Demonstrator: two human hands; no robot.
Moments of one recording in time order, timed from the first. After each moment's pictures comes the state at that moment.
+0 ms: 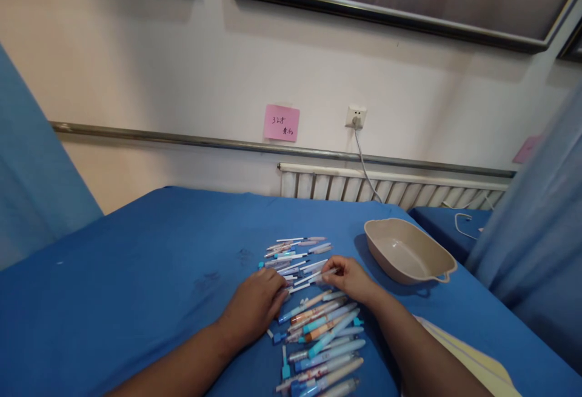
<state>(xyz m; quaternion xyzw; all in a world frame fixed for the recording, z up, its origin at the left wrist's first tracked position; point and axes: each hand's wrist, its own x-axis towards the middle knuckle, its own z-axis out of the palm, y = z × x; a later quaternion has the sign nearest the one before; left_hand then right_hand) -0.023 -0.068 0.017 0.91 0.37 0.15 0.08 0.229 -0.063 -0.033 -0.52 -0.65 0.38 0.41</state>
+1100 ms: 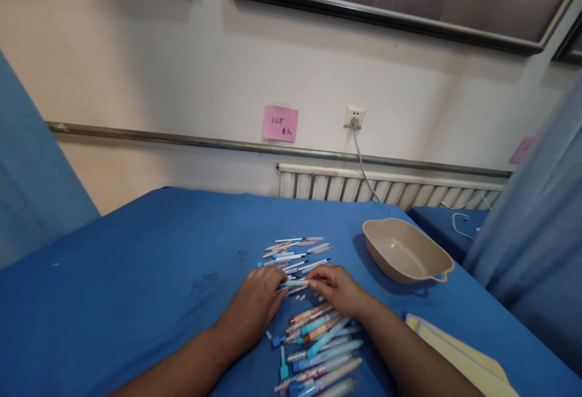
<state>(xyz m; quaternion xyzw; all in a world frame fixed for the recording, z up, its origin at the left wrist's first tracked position) -0.019 -0.074 0.020 0.91 0.37 0.19 0.07 0.199 -0.083 -0.012 -0.47 -0.73 0.32 0.37</state>
